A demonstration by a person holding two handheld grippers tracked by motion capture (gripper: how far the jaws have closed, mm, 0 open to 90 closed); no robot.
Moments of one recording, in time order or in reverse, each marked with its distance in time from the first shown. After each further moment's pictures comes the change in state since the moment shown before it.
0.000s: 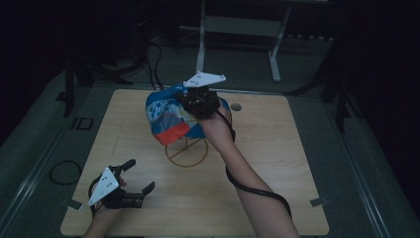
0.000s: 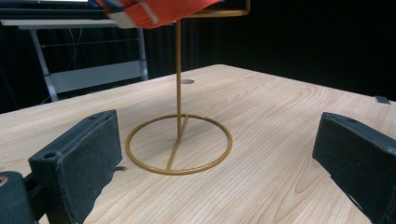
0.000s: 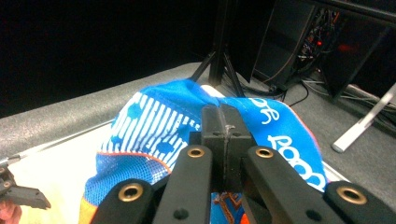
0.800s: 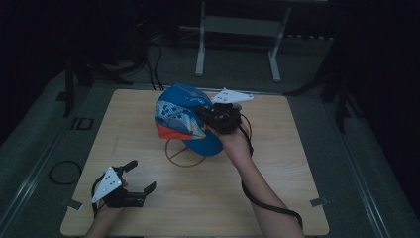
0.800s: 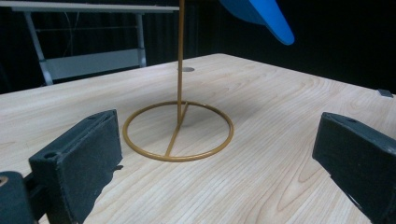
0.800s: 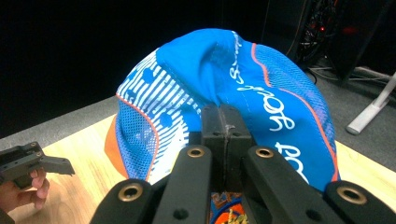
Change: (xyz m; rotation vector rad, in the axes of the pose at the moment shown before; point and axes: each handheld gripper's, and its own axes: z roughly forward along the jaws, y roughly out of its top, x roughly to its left) left arm 0.004 -0.009 0.006 0.039 -0.007 -0.035; right arm -0.017 -0.053 -0.035 -0.028 0.028 0.116
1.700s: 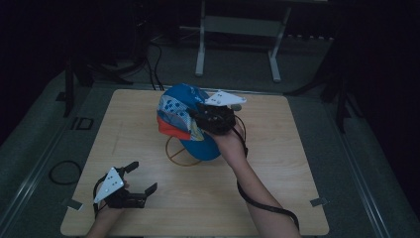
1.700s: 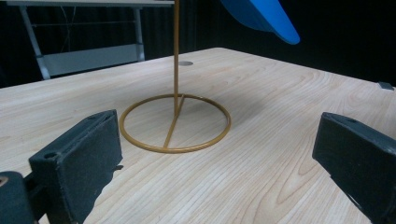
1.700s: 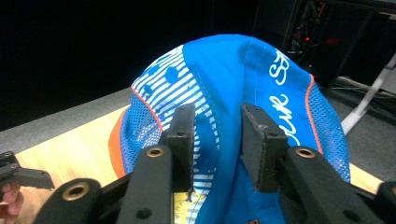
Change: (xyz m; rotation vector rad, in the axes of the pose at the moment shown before) left arm -0.001 -0.004 0.003 0.018 -0.004 0.008; right arm 0.005 -0.004 0.013 -0.022 -0.051 -0.036
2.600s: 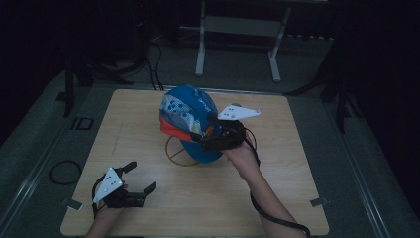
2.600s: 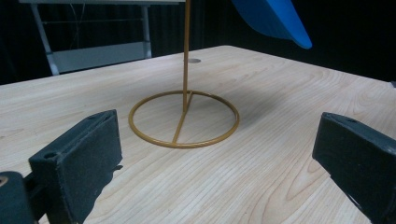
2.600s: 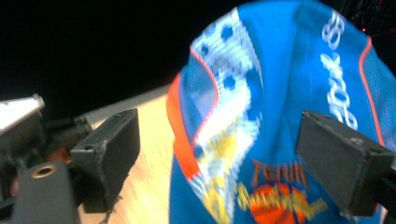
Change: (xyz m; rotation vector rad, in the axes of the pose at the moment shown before) left arm 0.003 -0.003 -0.002 0.003 0.026 -0.012; right arm -0.003 -0.033 -0.028 0.001 0.176 0.028
